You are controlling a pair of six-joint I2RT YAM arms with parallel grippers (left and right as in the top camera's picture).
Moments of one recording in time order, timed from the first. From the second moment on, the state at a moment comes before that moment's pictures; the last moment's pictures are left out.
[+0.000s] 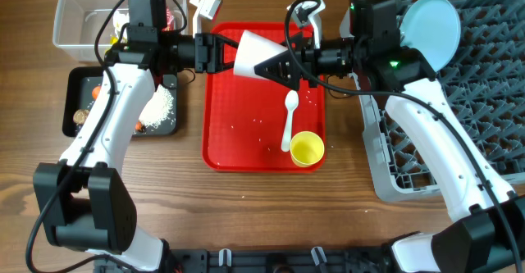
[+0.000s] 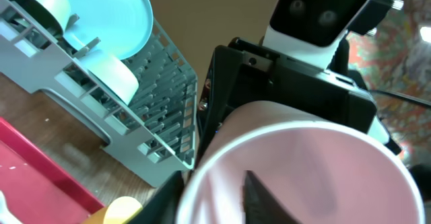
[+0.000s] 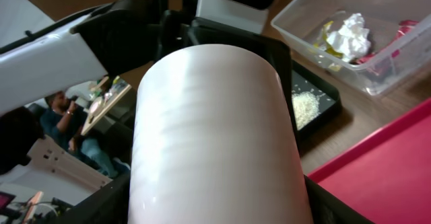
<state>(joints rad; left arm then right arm) -0.11 1.73 1.38 -0.40 1.50 -0.24 0.33 1.59 1.40 -0.41 -1.09 0.14</state>
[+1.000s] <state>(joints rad) -0.10 1.73 1.38 -0.68 0.73 -0.24 0.12 1.43 1.41 -0.98 -0.49 0.14</state>
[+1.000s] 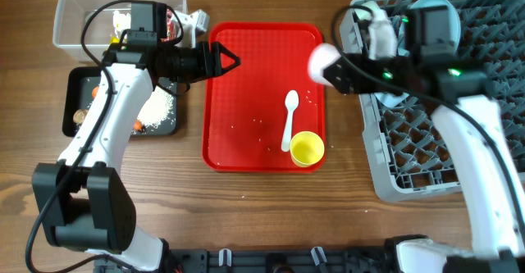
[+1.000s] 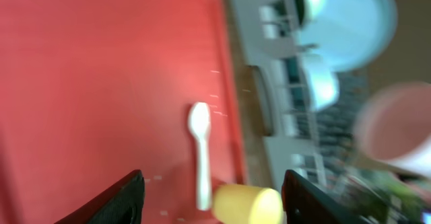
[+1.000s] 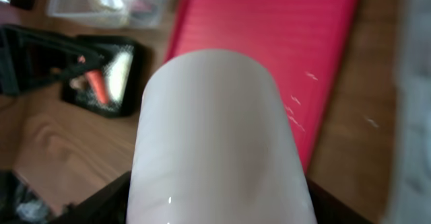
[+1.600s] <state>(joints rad) -0.10 1.73 1.38 -0.70 0.49 -0.24 0.01 1.29 1.48 -1.44 0.01 0.25</state>
